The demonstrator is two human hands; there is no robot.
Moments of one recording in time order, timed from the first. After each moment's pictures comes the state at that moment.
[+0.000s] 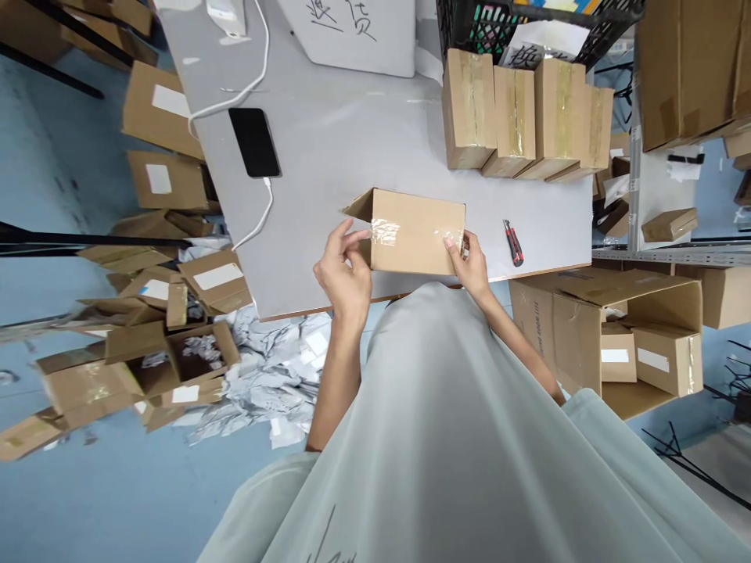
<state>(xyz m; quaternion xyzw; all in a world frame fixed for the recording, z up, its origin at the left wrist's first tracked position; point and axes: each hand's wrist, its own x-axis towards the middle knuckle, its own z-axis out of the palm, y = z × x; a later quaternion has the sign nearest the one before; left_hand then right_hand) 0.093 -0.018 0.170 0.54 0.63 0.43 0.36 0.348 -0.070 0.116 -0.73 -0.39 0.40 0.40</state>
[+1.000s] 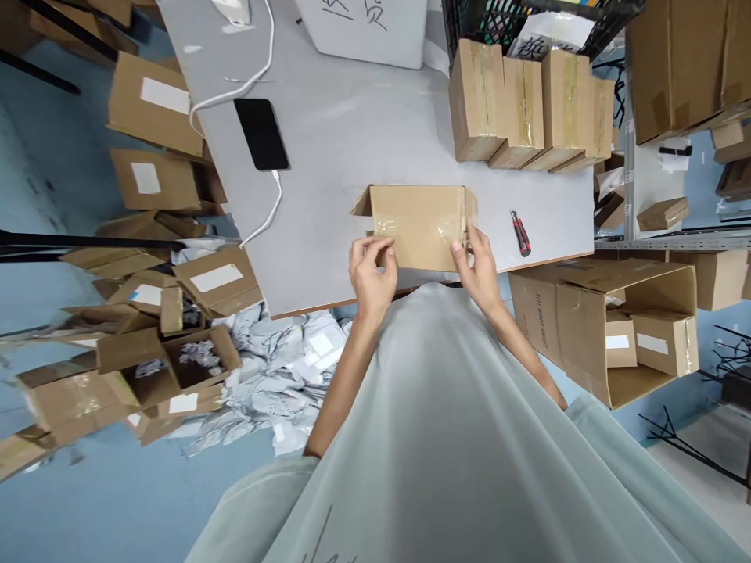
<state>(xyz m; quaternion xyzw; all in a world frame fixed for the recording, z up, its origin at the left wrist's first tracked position) 0.062 -0.047 0.128 0.61 0.59 0.39 0.36 0.292 -0.097 0.180 -0.72 -0.51 0.32 0.34</state>
